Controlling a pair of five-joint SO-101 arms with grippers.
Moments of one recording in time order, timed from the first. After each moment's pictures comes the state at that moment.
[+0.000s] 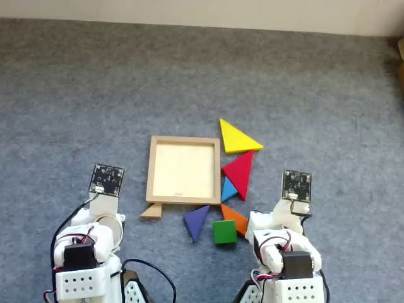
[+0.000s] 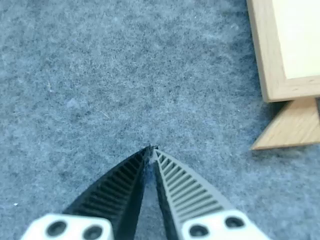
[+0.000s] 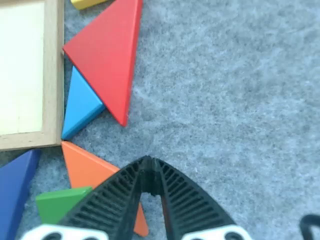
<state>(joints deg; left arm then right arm) -13.1 -102.1 96.0 76.0 -10.5 -9.8 -104.6 95.7 71.2 -9.4</state>
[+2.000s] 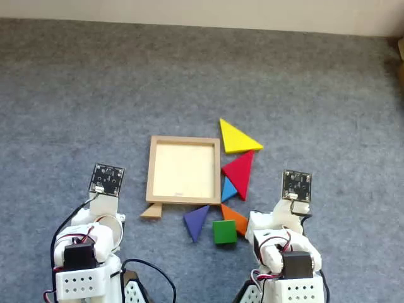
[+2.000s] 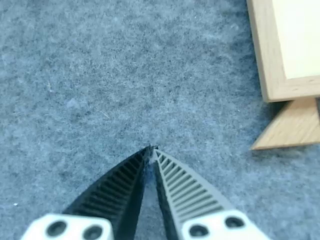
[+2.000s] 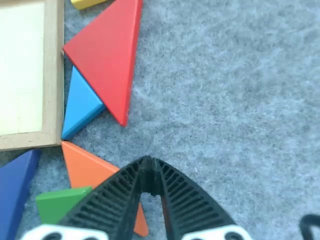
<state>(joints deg) -13.1 -102.1 96.0 76.0 -10.5 -9.8 -104.6 95.7 71.2 -9.4</state>
